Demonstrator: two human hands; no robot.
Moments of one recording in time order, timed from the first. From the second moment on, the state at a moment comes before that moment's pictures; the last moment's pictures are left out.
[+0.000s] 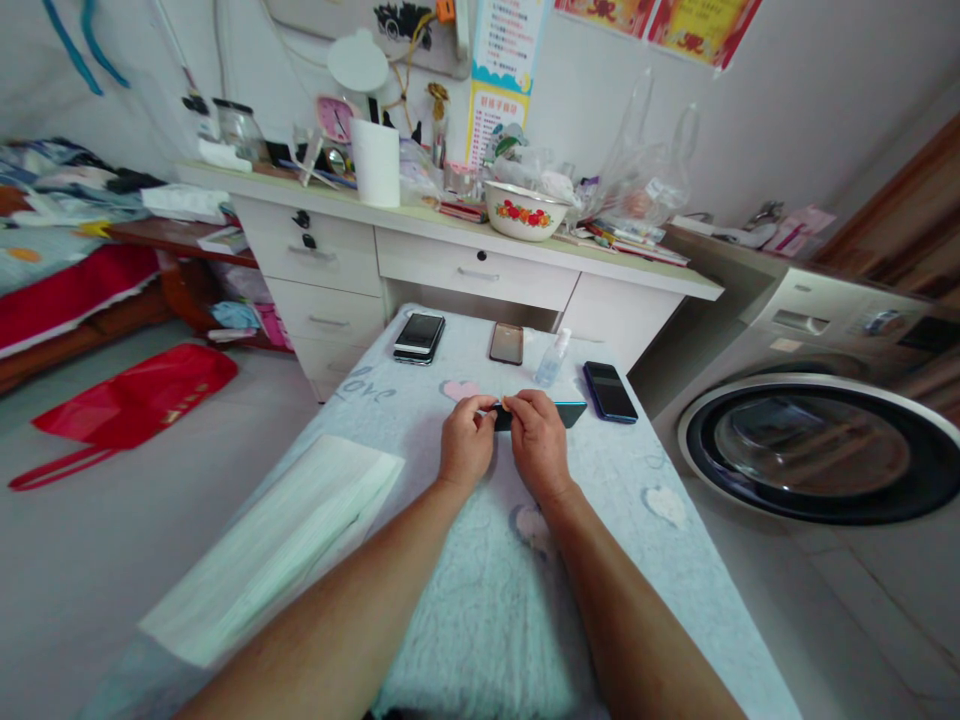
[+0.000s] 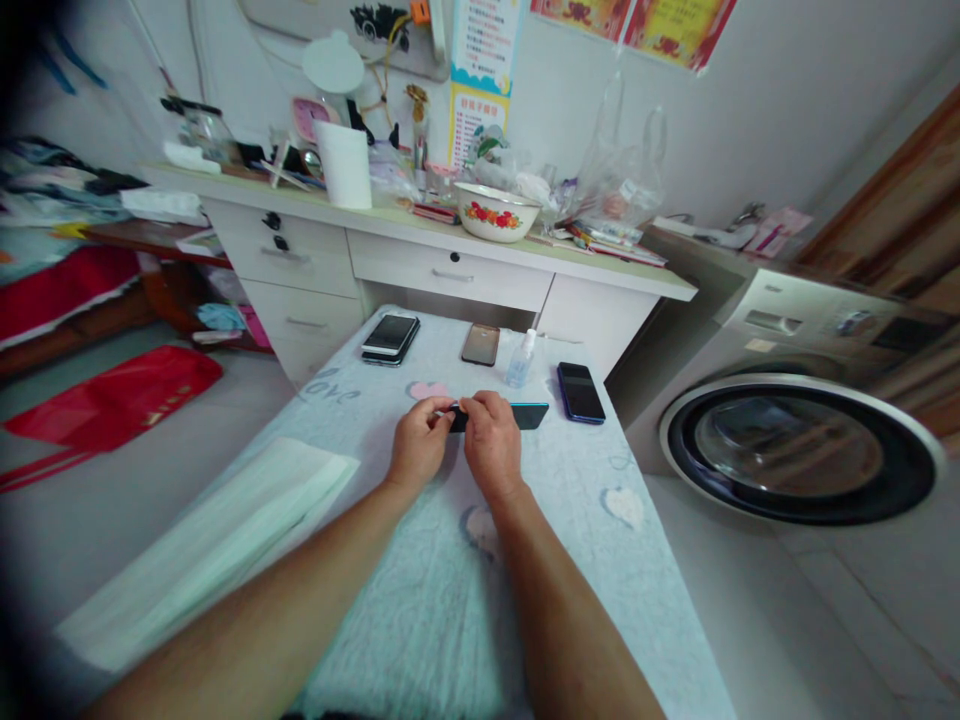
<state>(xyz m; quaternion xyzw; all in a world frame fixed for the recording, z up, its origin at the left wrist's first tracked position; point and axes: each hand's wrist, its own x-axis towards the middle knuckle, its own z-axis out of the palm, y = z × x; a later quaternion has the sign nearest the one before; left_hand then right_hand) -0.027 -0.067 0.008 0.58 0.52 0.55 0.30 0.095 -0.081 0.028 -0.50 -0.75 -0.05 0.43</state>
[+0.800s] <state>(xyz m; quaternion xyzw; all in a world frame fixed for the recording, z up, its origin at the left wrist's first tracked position) -0.027 -0.068 0.008 0.59 0.52 0.54 0.30 0.104 -0.082 0.029 -0.50 -0.75 -0.05 0.42</state>
